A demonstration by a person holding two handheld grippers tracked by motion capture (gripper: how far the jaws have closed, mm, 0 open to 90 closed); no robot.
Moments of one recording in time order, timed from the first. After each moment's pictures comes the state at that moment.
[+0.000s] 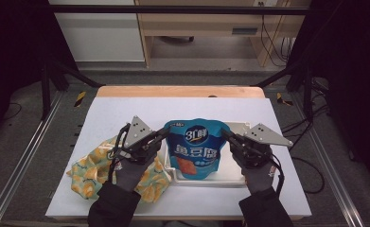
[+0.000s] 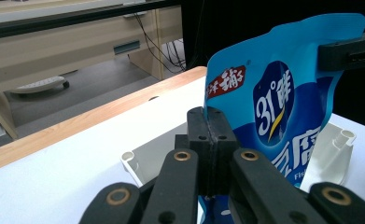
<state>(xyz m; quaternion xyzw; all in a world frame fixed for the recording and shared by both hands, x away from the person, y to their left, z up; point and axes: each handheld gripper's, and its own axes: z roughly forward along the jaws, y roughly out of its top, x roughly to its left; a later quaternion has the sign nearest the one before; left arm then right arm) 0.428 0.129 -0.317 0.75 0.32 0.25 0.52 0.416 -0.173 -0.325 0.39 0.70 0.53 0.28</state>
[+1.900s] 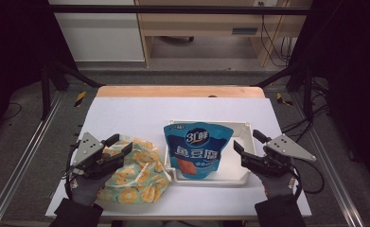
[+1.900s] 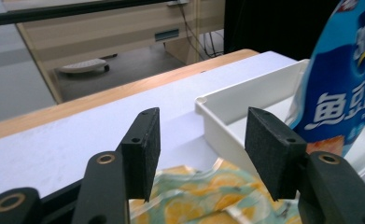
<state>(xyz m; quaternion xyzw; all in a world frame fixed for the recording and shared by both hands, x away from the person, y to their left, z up) 0.401 0.232 -0.344 0.72 0.38 0.29 0.50 0.401 -0.222 -0.348 0.41 0.67 0.53 0.31</state>
